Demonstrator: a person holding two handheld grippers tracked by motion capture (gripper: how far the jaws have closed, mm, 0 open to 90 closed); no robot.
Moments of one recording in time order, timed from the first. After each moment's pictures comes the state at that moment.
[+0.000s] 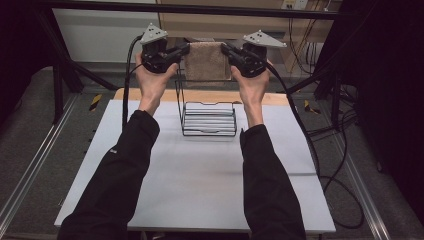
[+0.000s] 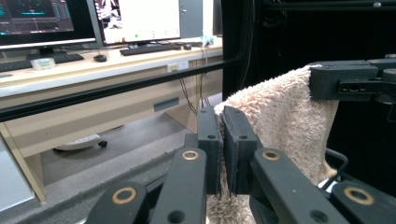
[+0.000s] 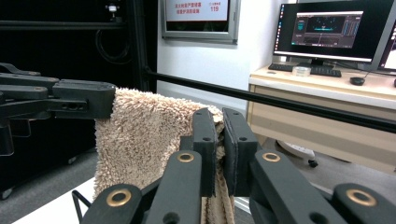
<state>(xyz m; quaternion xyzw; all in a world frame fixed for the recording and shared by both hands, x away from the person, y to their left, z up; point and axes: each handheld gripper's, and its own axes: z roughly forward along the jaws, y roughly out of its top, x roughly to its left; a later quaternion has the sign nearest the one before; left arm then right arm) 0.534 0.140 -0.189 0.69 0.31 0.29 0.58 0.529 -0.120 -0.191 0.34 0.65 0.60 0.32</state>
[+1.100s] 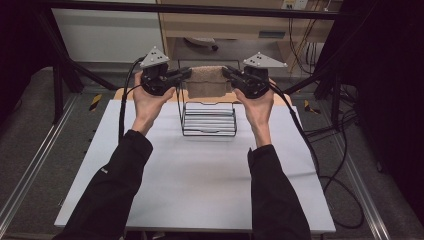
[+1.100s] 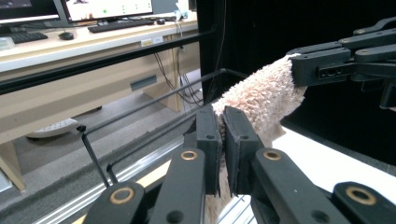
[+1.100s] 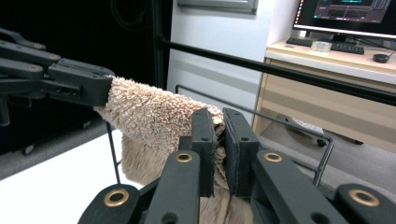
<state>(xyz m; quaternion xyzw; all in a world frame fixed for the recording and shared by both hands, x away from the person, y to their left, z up) 0.499 0.144 -0.220 0.74 0.28 0.25 0.56 0.497 -0.129 -0.224 0.32 0.70 0.57 0.30</state>
